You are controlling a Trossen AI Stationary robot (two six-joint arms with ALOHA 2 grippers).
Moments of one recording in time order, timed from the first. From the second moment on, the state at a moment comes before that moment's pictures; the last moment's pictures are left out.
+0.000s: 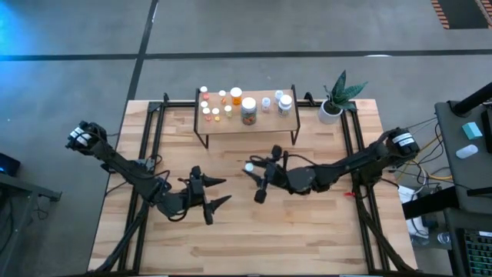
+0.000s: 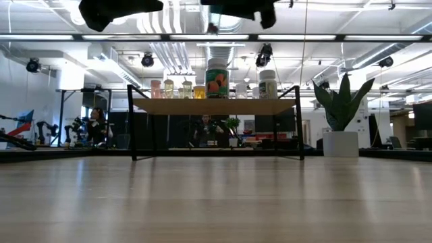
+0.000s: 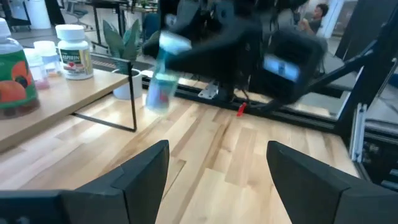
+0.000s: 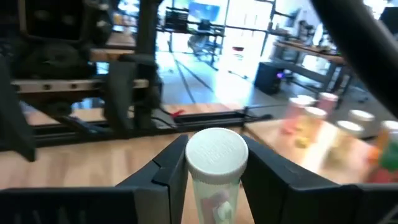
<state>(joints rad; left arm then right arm) -0.62 1.29 0.71 0.39 -0.93 -0.33 0.29 1.63 0.99 0.55 0.64 -0.06</state>
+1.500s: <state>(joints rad) -0.62 1.30 0.63 0.43 -0.92 -0.41 -0.07 1.38 0.67 0.58 0.56 0.13</state>
